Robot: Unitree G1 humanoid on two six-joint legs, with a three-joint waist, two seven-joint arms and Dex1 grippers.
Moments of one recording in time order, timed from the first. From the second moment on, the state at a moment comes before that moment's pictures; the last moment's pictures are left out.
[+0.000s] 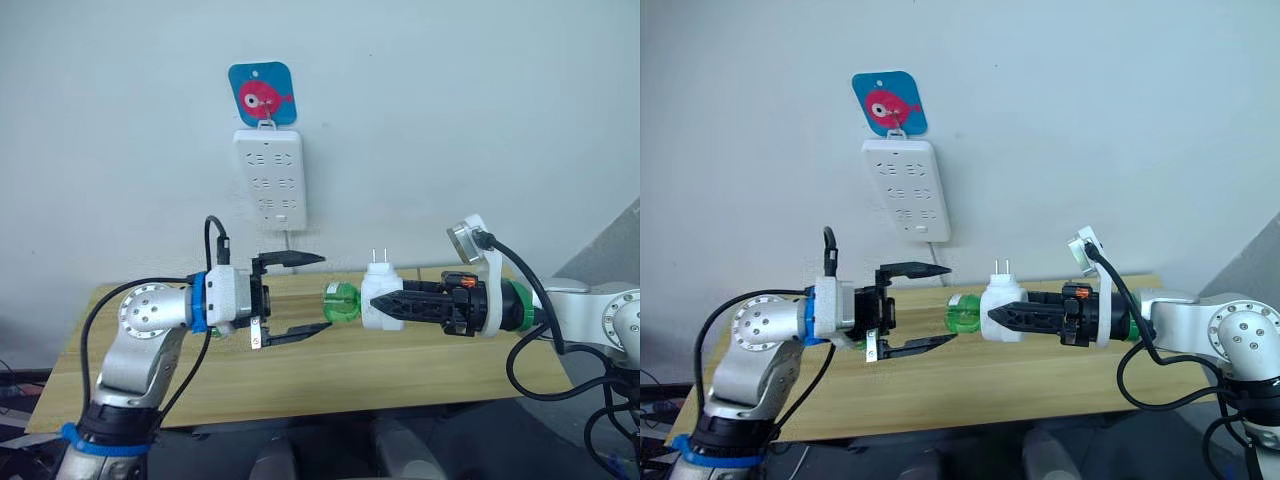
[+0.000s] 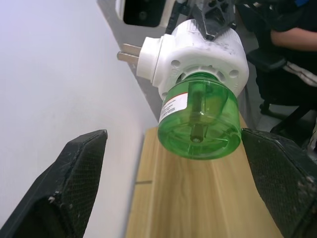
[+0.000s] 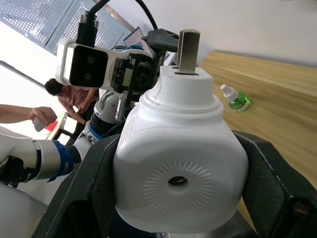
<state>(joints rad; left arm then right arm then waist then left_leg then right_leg) -0.23 0.58 -0.01 -0.24 -0.43 -0.14 -1.23 -0.42 -0.85 0.05 -0.39 1.83 1.07 0.22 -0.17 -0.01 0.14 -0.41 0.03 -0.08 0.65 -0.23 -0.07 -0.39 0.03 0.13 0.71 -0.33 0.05</state>
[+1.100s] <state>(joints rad) -0.46 0.76 -0.12 -0.31 -0.75 0.58 -1.18 -0.45 -0.85 0.05 -0.37 1.80 1.07 0.23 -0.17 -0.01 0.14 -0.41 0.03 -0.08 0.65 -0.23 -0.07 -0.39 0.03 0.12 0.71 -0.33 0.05</state>
